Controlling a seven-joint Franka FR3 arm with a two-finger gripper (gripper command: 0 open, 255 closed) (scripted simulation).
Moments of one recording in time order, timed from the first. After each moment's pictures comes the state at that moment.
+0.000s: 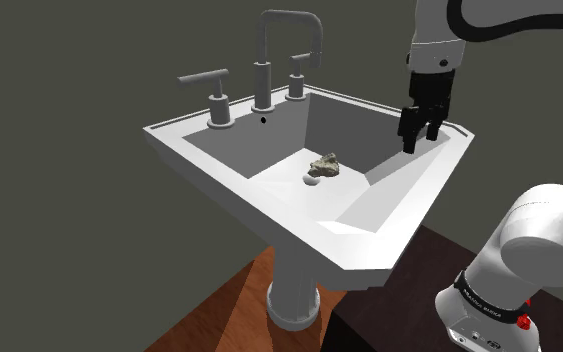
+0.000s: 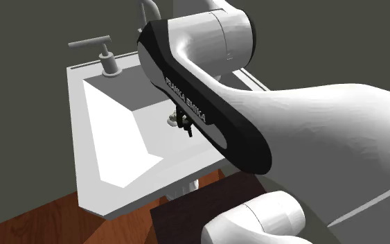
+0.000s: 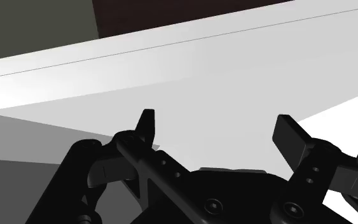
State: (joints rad) arm -0.02 -0.80 0.04 -2.40 0.00 1.42 0.15
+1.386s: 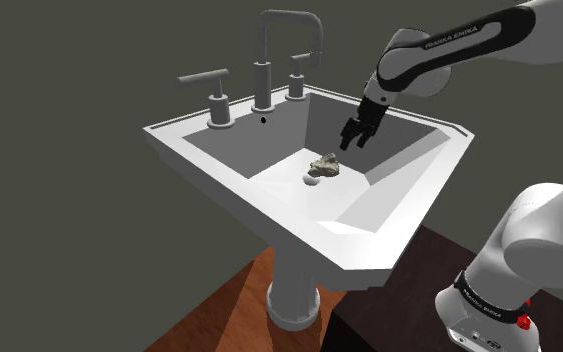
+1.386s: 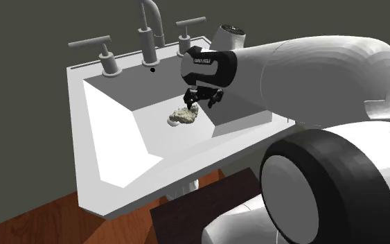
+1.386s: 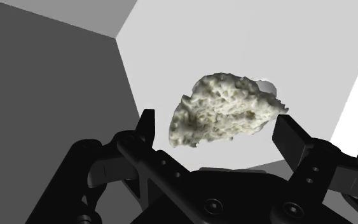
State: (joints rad) arm 0.03 -0.36 -0.26 -2.45 0.19 2.24 -0.22
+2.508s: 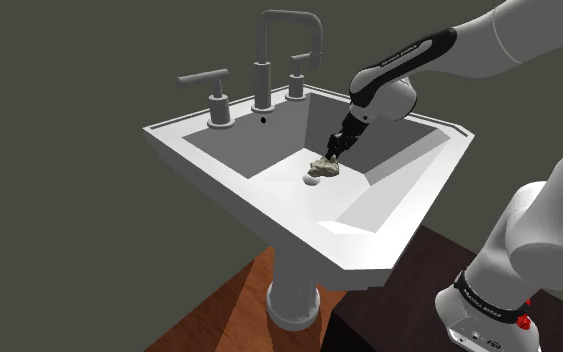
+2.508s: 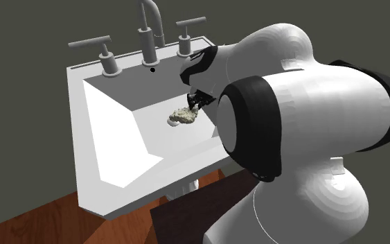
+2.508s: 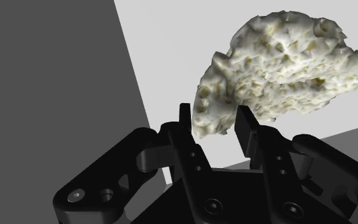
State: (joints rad) arm 0.12 -0.07 -0.36 -2.38 0.53 2.49 -0.54
